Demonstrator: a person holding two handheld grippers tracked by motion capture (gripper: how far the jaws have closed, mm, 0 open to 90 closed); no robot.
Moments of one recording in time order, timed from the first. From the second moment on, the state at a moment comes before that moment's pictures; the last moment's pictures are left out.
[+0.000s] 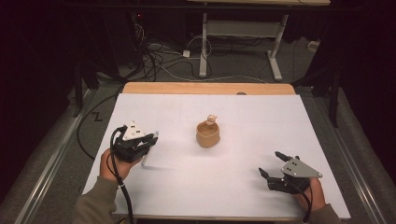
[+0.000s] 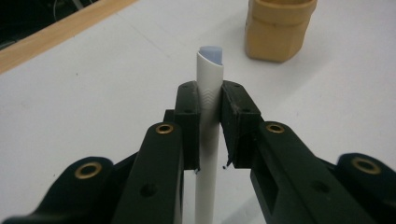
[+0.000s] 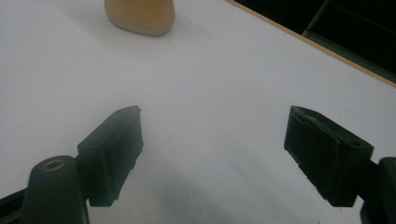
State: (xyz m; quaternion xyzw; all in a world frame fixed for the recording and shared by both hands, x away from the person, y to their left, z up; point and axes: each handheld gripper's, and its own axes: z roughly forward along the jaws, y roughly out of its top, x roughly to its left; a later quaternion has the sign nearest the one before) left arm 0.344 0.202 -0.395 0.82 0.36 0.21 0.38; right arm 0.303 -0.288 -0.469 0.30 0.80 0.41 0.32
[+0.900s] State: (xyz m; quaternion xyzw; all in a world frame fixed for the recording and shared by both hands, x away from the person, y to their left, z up) left arm 0.340 0.187 -0.384 0.73 0.34 0.28 0.53; right arm 0.303 -0.288 -0.469 0.30 0.80 0.41 0.33
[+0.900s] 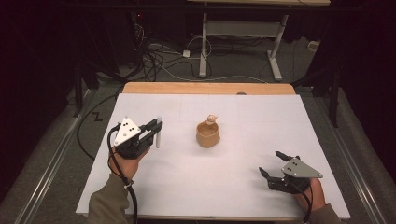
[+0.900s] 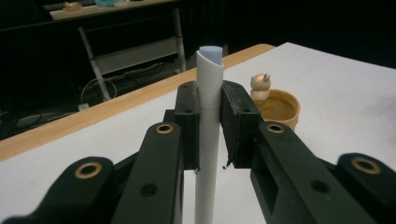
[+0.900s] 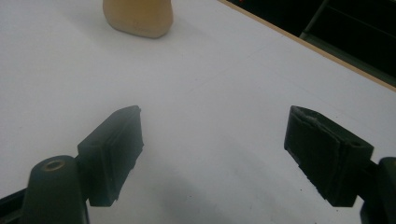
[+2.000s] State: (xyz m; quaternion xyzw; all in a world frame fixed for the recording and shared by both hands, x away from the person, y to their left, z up) left arm 0.372 0.126 -0.368 0.72 0.28 0.25 0.58; right arm 0.303 -0.289 -0.468 0.30 0.79 0.42 0.33
